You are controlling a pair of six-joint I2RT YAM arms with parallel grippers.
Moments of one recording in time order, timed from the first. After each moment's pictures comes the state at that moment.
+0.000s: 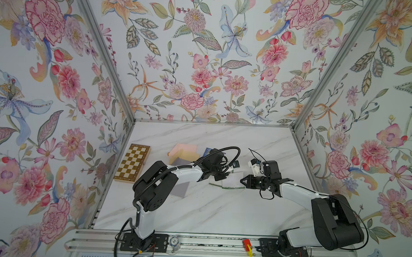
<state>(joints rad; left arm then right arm) -0.76 1.95 1.17 0.03 0.27 0.60 0.29 1.42 0.59 -0.08 -0.51 0.29</state>
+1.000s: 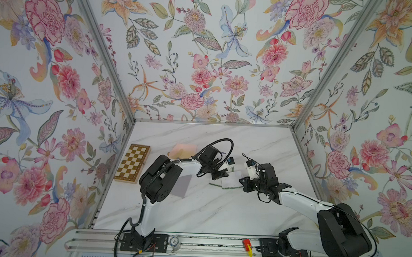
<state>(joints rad) -0.66 2.06 1.25 -0.04 0.54 0.56 0.41 1.32 0.52 0.01 -0.31 0.18</state>
